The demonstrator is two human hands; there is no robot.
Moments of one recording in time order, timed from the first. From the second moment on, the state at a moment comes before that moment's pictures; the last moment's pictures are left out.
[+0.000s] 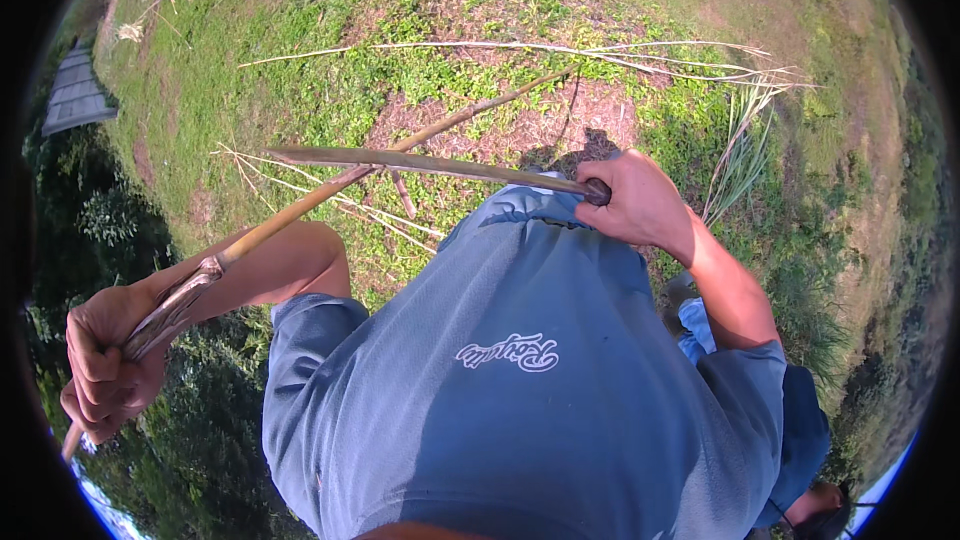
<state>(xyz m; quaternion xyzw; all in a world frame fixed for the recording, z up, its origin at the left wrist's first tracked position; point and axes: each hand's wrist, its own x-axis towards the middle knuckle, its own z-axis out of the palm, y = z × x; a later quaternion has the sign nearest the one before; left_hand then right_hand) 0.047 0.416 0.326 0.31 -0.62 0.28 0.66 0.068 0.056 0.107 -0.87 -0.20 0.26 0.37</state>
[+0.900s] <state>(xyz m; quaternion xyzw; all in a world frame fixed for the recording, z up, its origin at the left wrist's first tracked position) 0.052 0.438 0.313 0.21 -0.68 0.10 0.69 0.070 0.038 0.027 -0.92 -0.19 0.23 0.25</state>
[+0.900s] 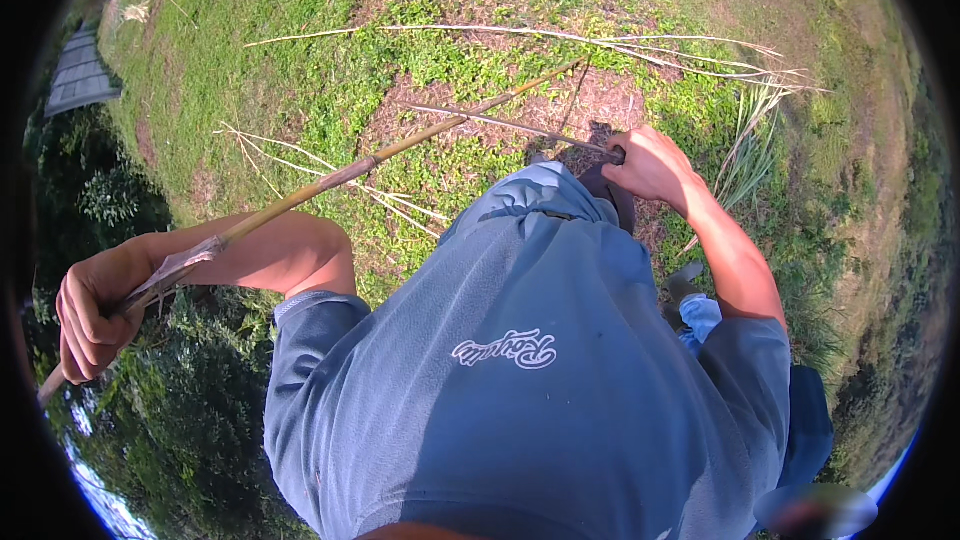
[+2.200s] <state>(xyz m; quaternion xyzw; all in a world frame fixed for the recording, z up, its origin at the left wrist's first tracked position) 0.033 0.510 0.282 0.49 -0.01 0.73 0.48 0.061 0.020 -0.035 -0.93 -0.05 0.27 0.23</state>
